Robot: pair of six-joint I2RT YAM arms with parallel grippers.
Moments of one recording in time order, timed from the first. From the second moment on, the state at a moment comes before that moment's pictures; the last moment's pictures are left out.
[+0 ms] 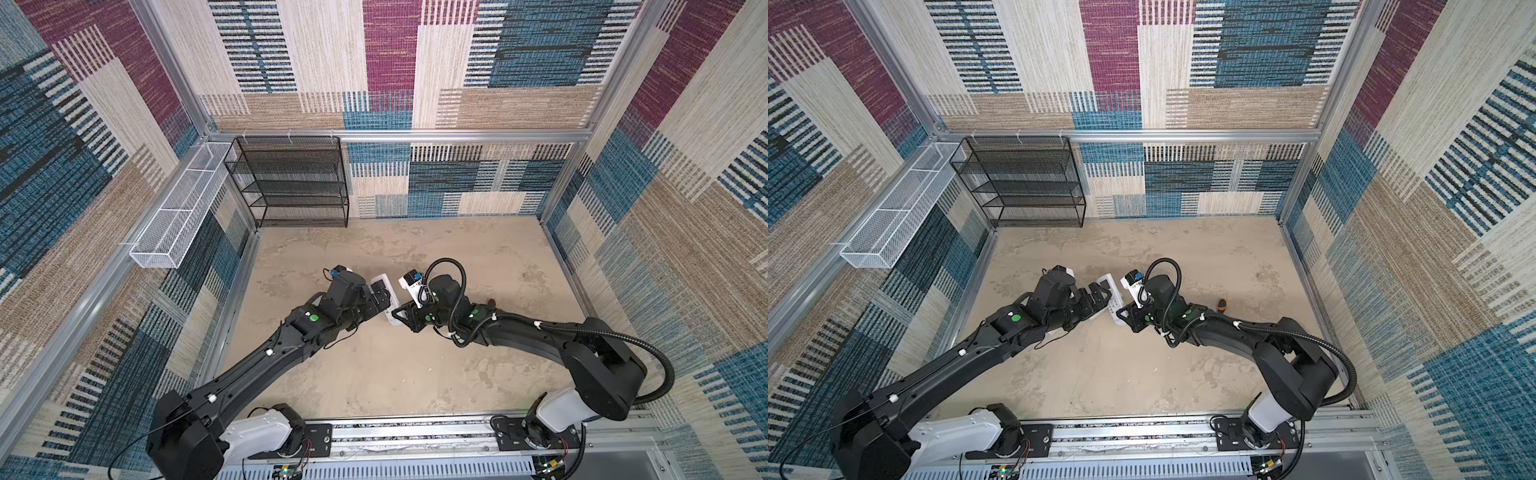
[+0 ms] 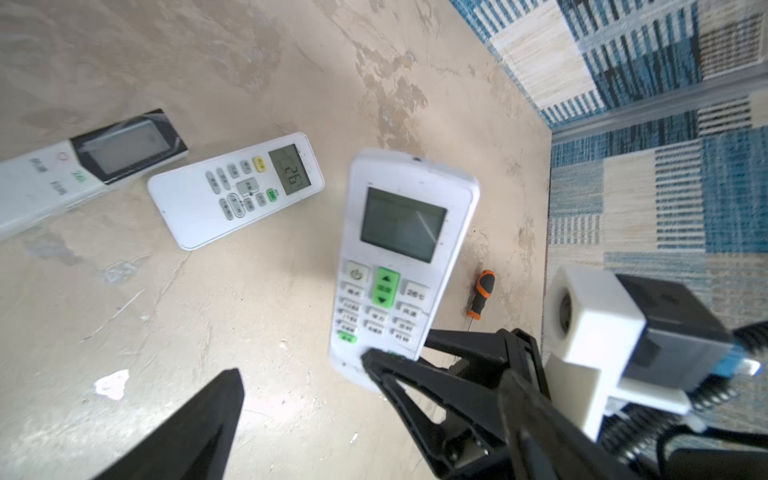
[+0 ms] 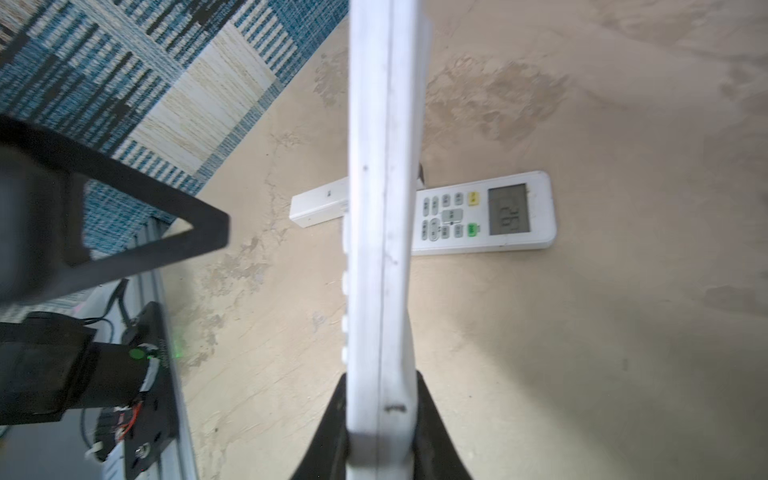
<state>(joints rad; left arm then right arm) -0.65 1.15 0.93 -0.50 -0.04 -1.06 0.75 1.53 0.84 0.11 -0.32 0.29</state>
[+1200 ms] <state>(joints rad) -0.50 1.30 0.90 -0.41 0.32 -1.38 1.02 1.50 0.84 -0.05 0.33 -0.29</state>
